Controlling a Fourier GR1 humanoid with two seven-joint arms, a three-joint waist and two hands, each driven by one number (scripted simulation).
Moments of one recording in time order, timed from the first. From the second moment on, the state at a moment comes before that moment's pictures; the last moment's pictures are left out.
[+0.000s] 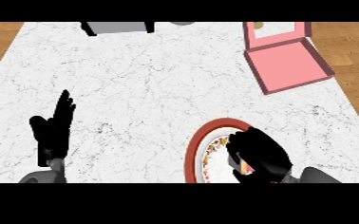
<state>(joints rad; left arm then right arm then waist) -0.04 0.20 0.07 -1.32 0.05 0.24 0.01 -0.36 -0.69 1.00 -1.52 0.63 -0.15 0.13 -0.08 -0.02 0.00</state>
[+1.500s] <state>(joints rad) -0.07 0.17 0.02 -1.35 0.02 0.22 0.04 -0.09 -1.44 0.16 -1.46 -0.29 -0.10 -0.66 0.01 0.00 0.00</state>
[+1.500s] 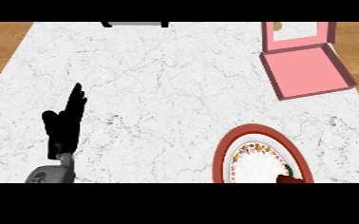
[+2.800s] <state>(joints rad) -0.13 0.15 0.01 -1.32 0.00 0.19 0.04 -0.84 -0.78 0.30 -0.46 0.14 0.16 -0.76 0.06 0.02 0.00</state>
